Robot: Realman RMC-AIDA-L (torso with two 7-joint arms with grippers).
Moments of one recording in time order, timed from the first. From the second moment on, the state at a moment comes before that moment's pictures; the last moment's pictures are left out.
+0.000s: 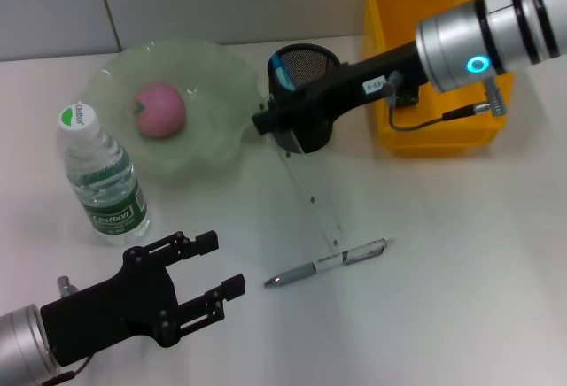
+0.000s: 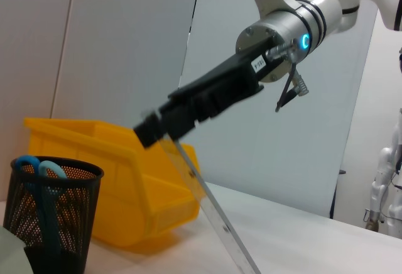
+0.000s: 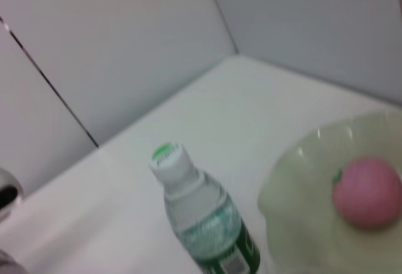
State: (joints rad) left arm -0.34 -2.06 1.19 0.30 1.37 1.55 -0.87; right arm 0.79 2.07 -1.01 -0.91 -2.07 -1.46 2.13
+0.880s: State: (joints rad) left arm -0.35 -2.06 1.19 0.30 1.37 1.55 -0.87; right arm 0.71 2.06 -0.81 -0.91 -1.77 -1.34 1.84
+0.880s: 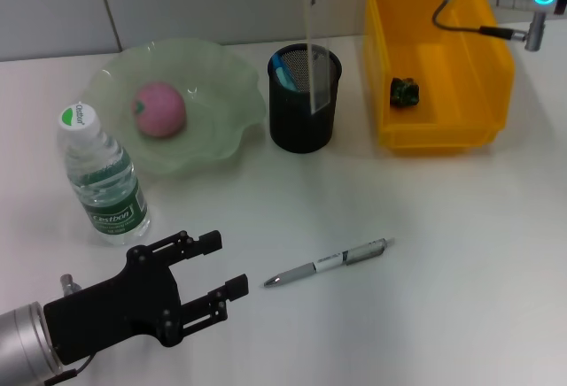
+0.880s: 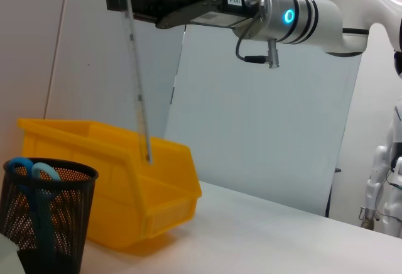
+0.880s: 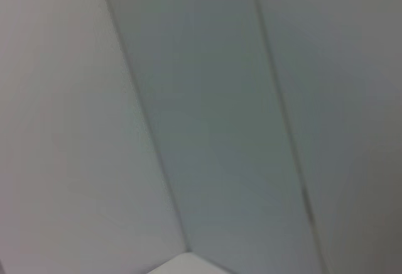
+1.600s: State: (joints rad) left arm -0.36 -2.06 1.19 0.30 1.37 1.52 -0.86; right arm 0.76 2.06 -0.82 -0.91 -1.77 -1.14 1.78
